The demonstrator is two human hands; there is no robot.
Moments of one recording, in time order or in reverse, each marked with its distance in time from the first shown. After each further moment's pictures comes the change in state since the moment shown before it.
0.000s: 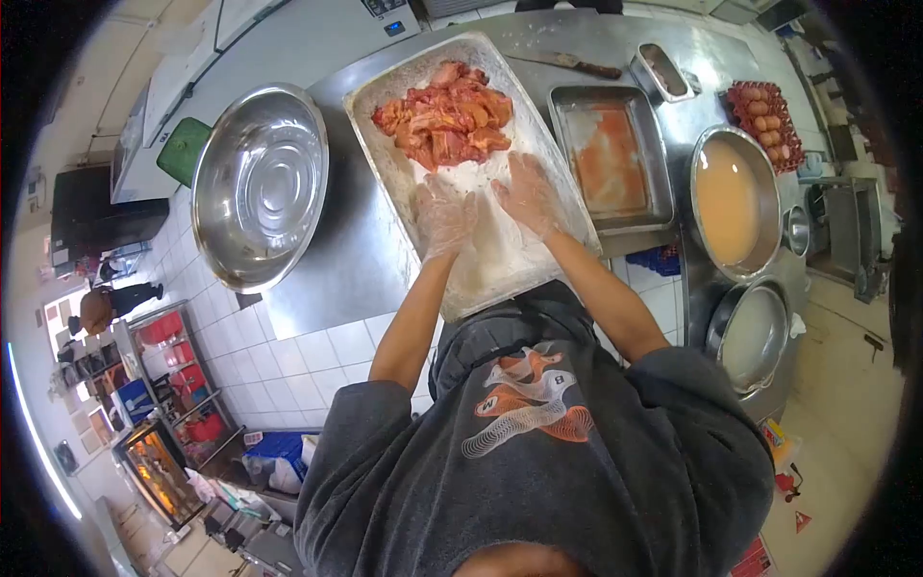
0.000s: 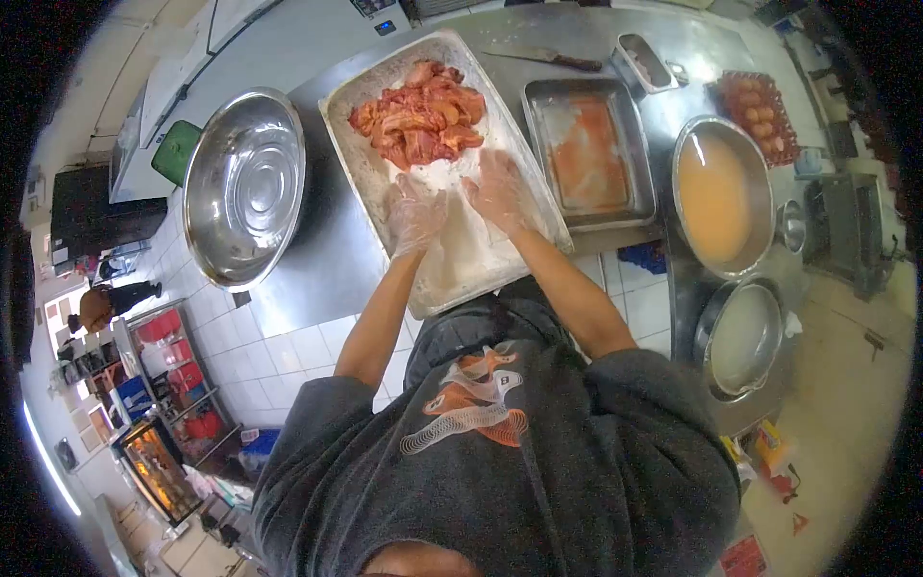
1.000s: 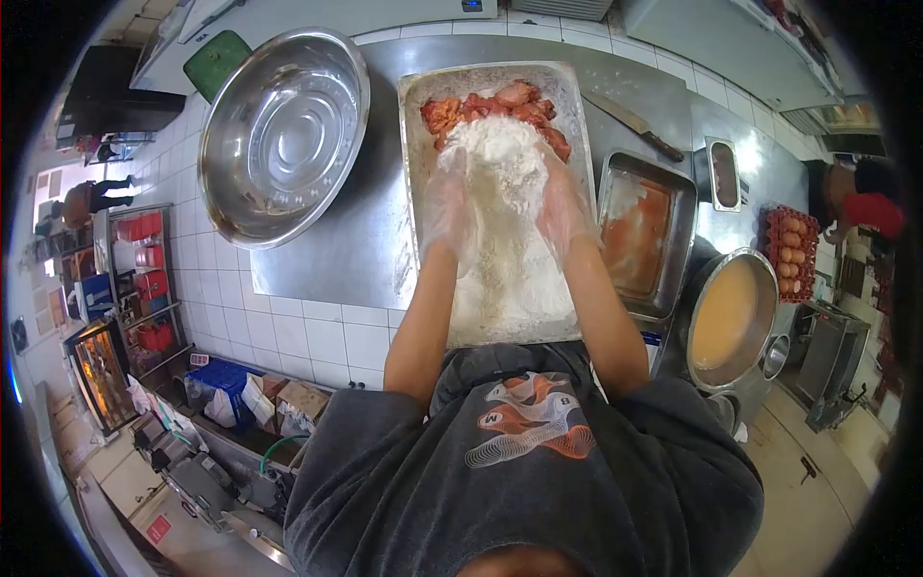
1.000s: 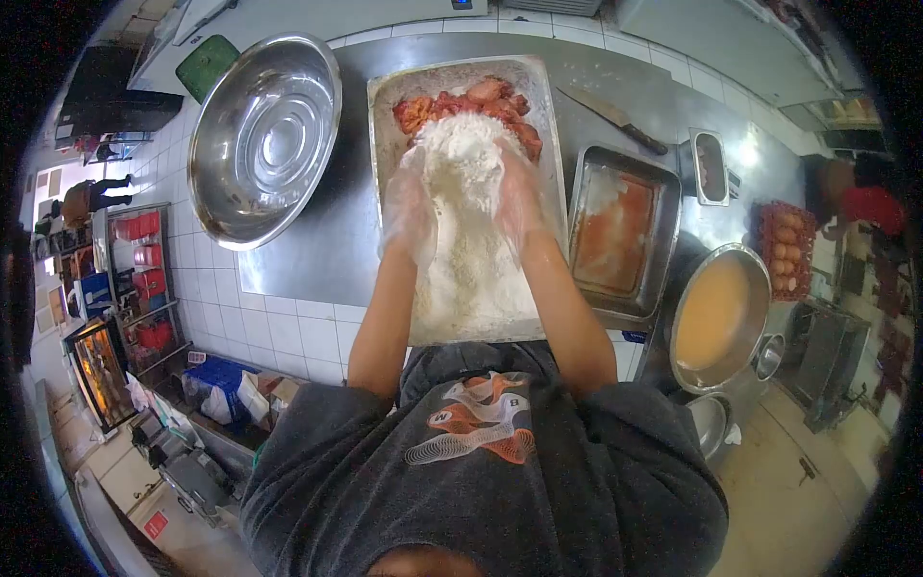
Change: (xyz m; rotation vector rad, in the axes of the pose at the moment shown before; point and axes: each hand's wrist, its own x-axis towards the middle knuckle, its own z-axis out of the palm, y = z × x) left_hand 0.089 0.000 -0.058 -0.876 -0.039 -0.429; right_hand 0.110 -0.112 -0.086 1.579 -0.323 0.726
